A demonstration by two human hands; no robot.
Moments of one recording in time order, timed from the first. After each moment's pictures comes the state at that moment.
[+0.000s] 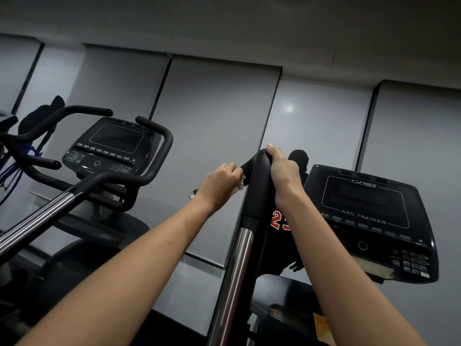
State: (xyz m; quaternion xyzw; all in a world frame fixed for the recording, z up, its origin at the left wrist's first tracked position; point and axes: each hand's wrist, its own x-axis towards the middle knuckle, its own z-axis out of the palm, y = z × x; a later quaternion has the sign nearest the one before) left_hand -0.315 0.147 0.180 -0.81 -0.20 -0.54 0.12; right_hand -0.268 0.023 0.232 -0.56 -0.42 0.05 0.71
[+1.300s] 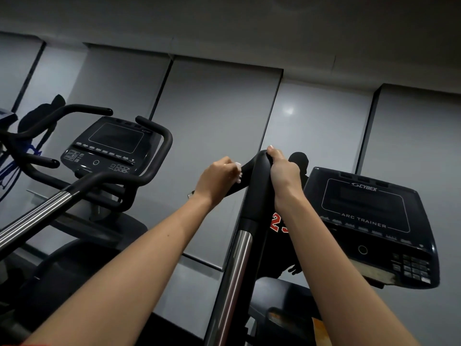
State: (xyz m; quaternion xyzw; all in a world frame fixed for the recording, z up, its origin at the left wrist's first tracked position) left_hand -0.307 0.163 0.187 -0.74 -0.13 -0.66 0.01; right_hand -0.266 0.024 0.231 -0.55 -0.42 0.04 0.72
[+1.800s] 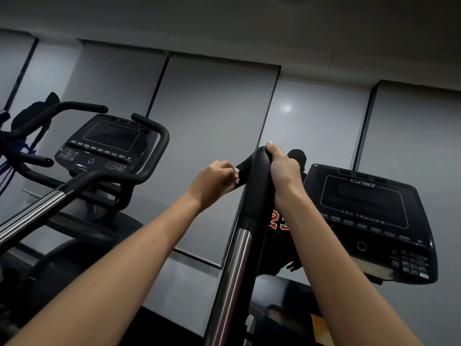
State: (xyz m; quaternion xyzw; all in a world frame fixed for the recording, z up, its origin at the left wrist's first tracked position) left_hand -0.312 0.183 0.175 -0.77 -0.02 -0.64 0.08; right_hand -0.264 0.026 0.231 -0.54 -0.43 0.05 0.72
